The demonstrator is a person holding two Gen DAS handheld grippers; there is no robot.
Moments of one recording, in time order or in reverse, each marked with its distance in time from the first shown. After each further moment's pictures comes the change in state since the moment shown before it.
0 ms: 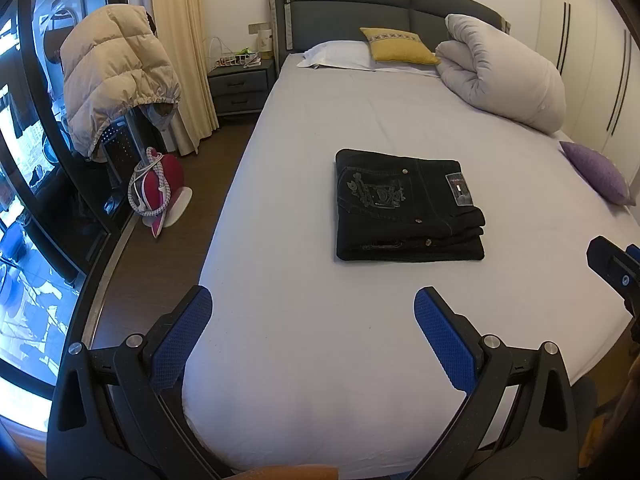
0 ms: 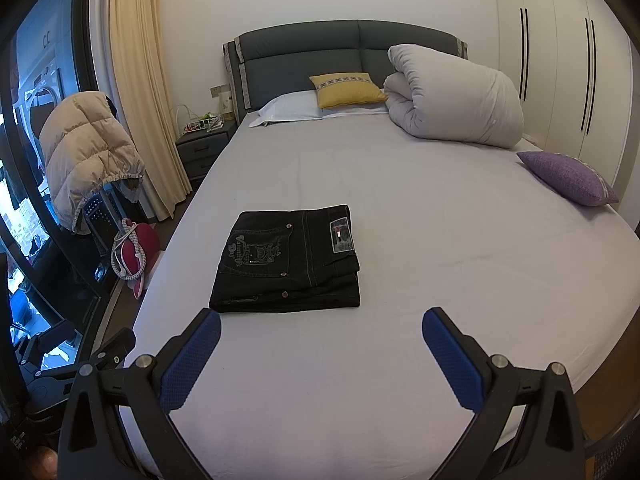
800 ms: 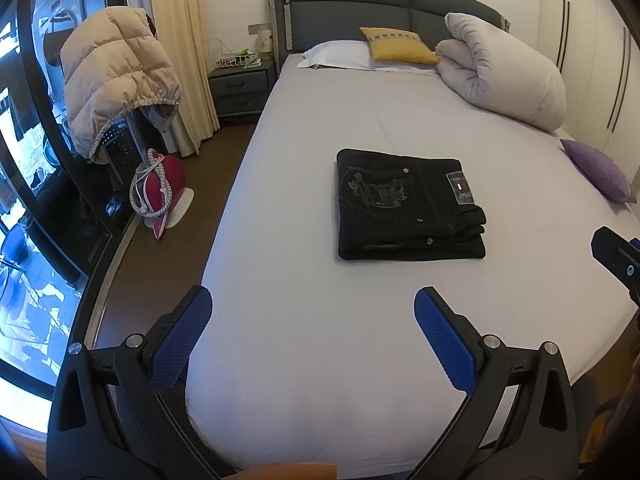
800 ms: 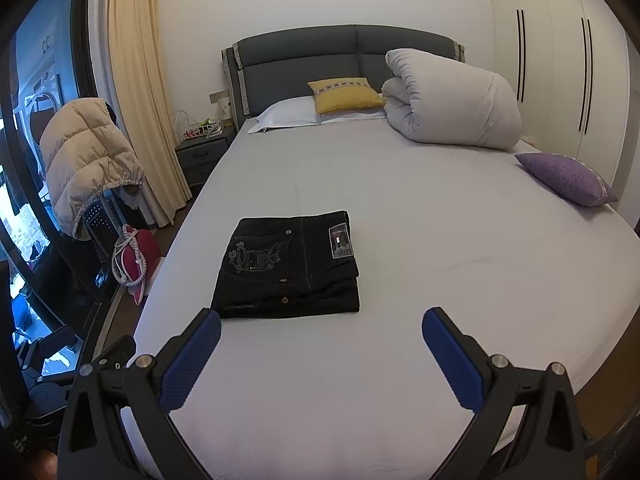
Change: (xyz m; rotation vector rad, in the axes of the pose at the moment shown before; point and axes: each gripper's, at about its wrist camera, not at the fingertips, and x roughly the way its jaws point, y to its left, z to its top) left arm -0.001 0.000 0.001 0.003 -0.001 0.005; right arm -0.003 -0.001 0.003 0.007 -0.017 0.001
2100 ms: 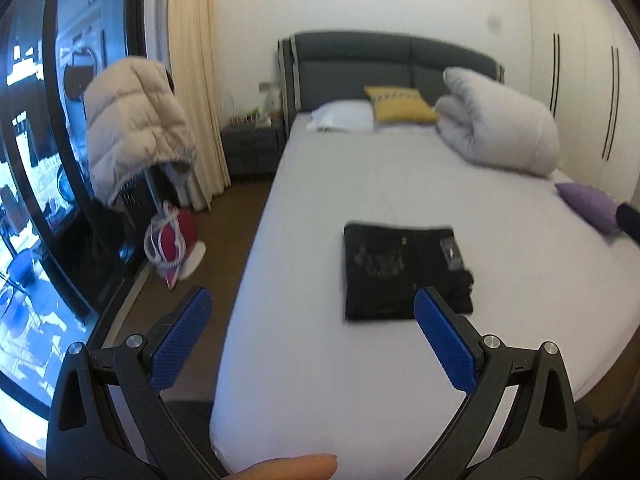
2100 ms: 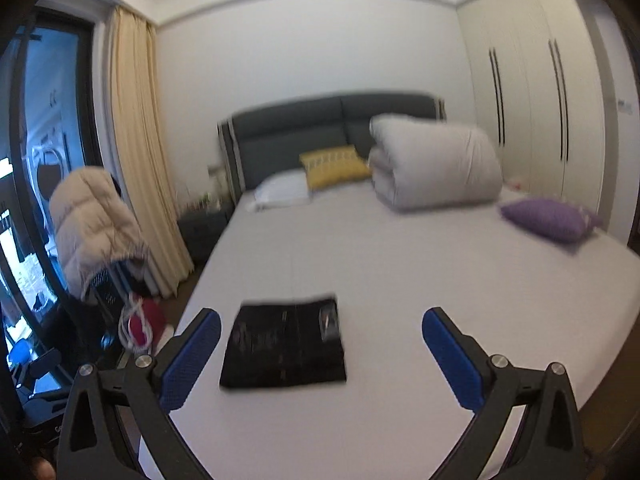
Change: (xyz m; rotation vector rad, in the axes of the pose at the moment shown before) left arm -0.116 0.011 0.026 -0.003 -0.196 0.022; right arm -0.052 -0.019 0.029 0.070 -0.198 0.001
